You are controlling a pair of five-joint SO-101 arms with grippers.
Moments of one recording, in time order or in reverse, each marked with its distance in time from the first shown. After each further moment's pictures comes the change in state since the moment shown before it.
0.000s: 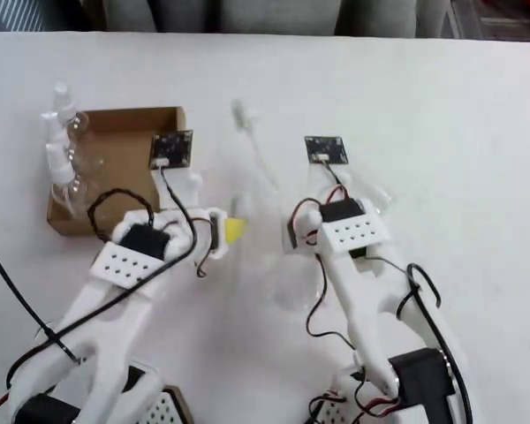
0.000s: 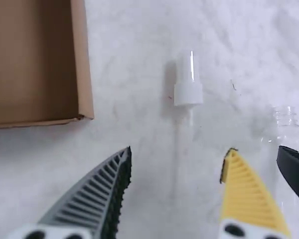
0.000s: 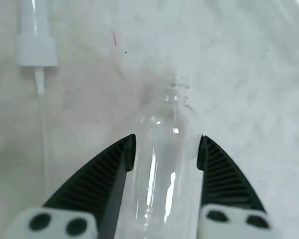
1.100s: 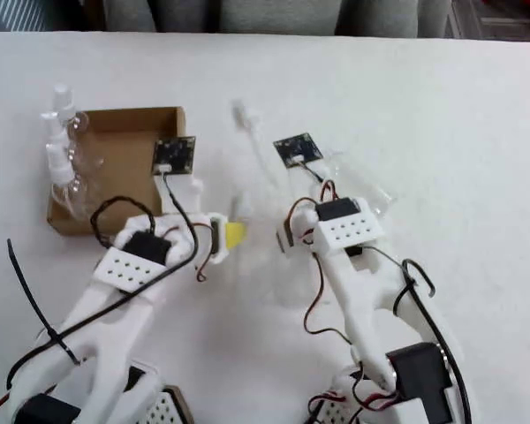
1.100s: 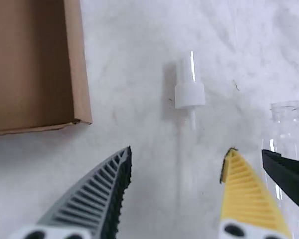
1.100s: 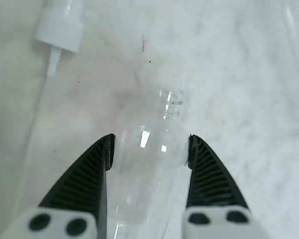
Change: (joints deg) left arm 0.0 -0.1 4.4 -6.1 -1.6; right arm -0.7 0.2 0.8 -3.3 17.9
